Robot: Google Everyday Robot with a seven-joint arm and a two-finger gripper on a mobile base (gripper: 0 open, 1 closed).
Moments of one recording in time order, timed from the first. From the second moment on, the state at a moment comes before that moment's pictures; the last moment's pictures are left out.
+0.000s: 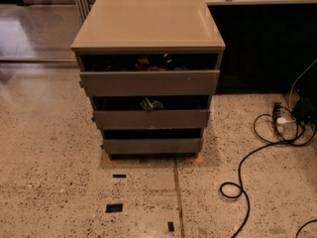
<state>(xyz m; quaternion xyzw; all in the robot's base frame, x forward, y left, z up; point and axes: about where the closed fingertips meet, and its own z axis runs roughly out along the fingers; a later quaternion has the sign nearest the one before) 0.611 -0.581 0.867 0.17 0.92 0.11 0.32</state>
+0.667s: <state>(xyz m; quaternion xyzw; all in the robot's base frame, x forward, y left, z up) 0.563 -0.641 0.849 0.24 0.90 0.12 0.34</state>
